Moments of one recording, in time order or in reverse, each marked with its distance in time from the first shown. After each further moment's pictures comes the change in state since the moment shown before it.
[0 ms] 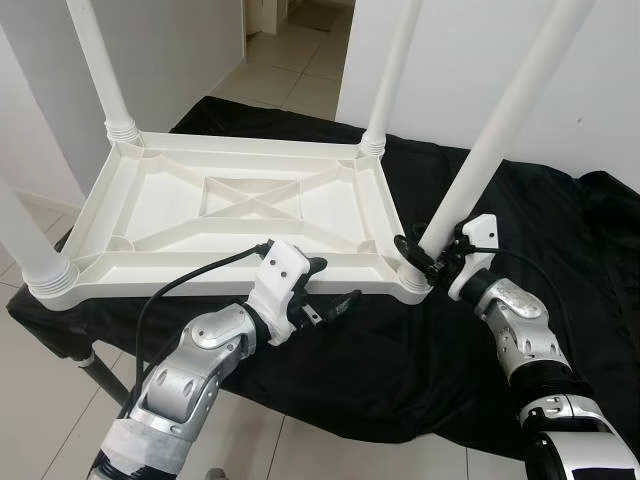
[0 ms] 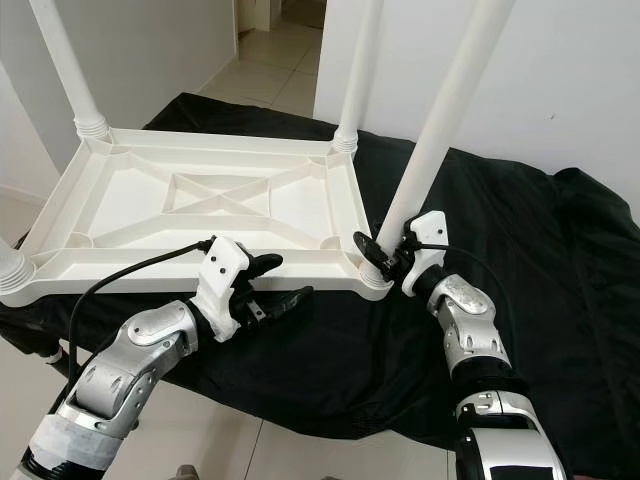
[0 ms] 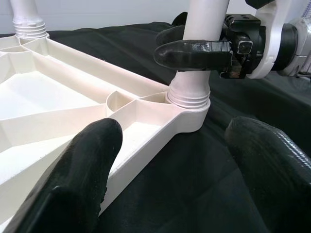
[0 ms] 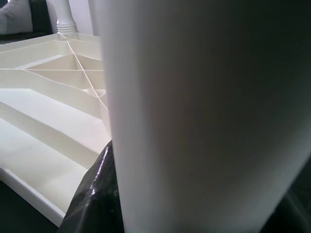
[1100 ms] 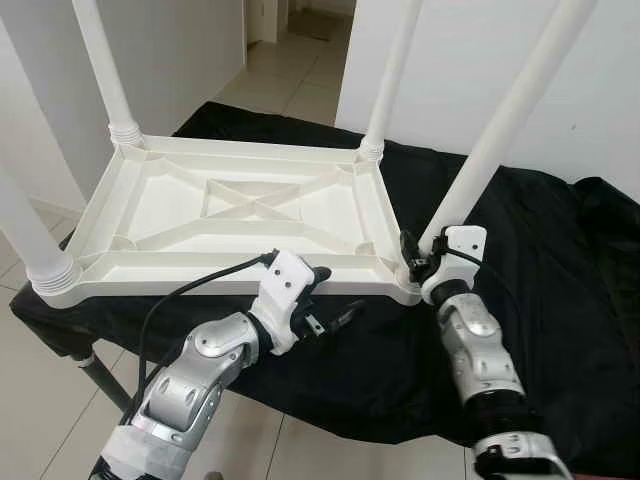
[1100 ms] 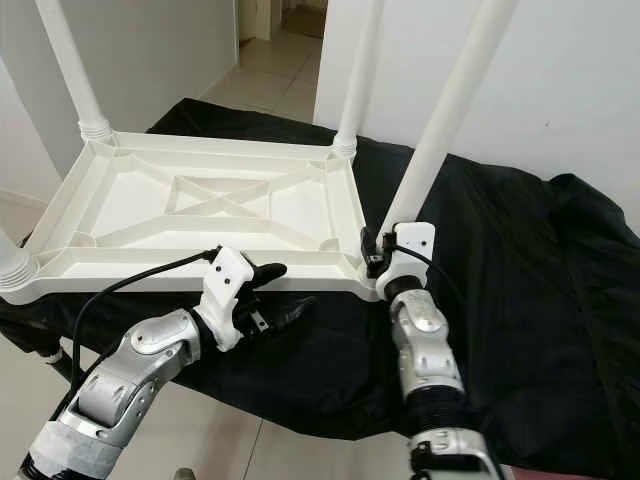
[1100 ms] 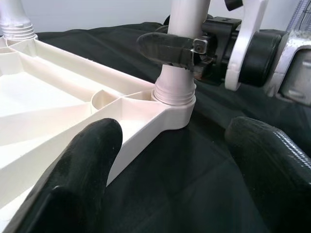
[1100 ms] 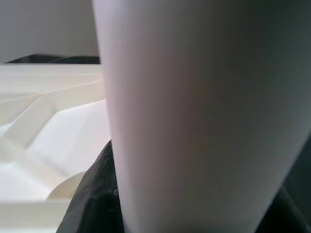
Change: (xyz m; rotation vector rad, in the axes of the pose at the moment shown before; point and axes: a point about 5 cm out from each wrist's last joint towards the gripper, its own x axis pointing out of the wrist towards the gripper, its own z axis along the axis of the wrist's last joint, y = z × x) left arm 0.000 -0.008 -0.006 0.001 0.007 -0.028; right arm 0.009 0.041 -0.009 0.123 -0.008 -0.648
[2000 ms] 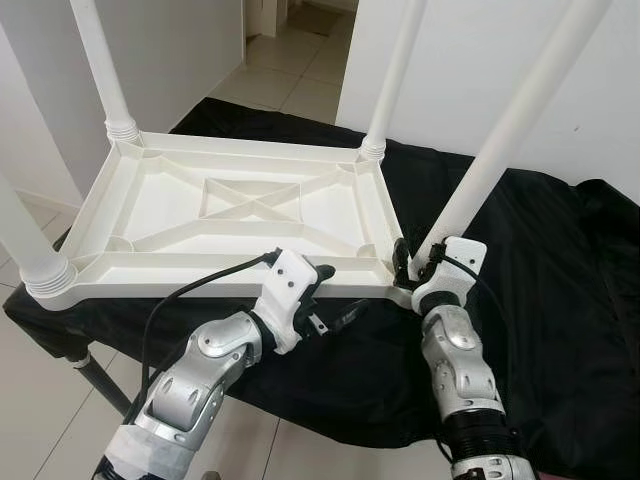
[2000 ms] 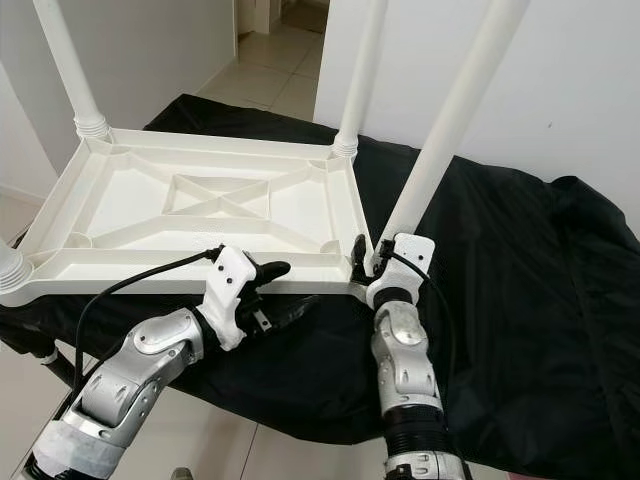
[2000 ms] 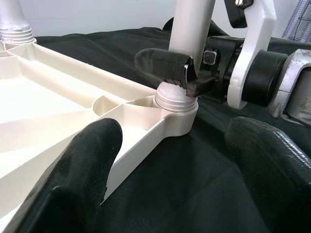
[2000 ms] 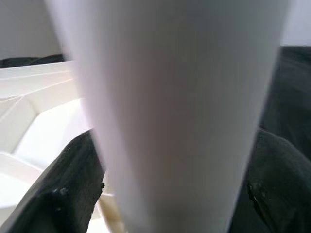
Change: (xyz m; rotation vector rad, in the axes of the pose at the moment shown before) left arm 0.002 -0.002 0.001 0.002 -0.014 -0.006; right arm -0.014 0.006 0.001 0.074 -0.006 -0.045
